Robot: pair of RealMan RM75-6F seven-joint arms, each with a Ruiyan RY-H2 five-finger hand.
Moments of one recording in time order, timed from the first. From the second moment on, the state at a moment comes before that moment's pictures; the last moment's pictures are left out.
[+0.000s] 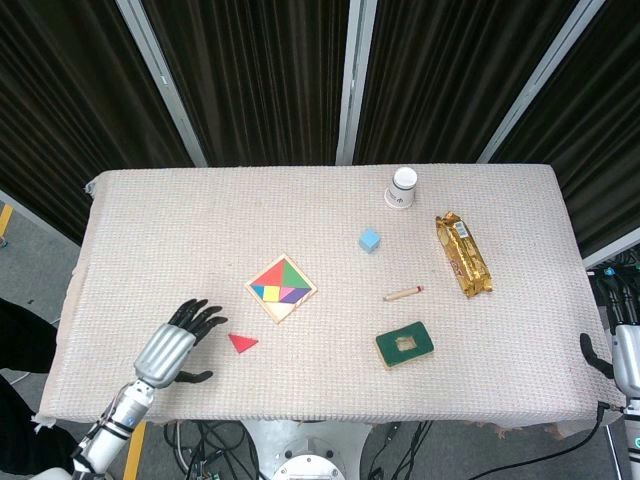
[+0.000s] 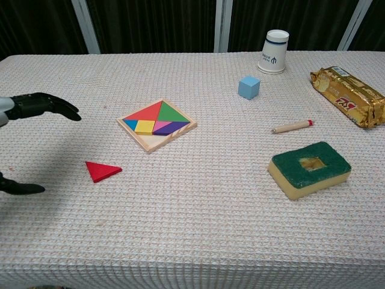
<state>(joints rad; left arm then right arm) -0.32 -1.42 0.02 -1.64 1.63 1.21 0.10 0.05 -1.12 0.12 -1.49 -1.41 1.49 0.02</state>
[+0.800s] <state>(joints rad) -0.41 -1.55 -0.01 -1.50 1.52 1.10 0.08 0.06 -1.12 0.12 -1.48 -1.39 1.46 0.01</state>
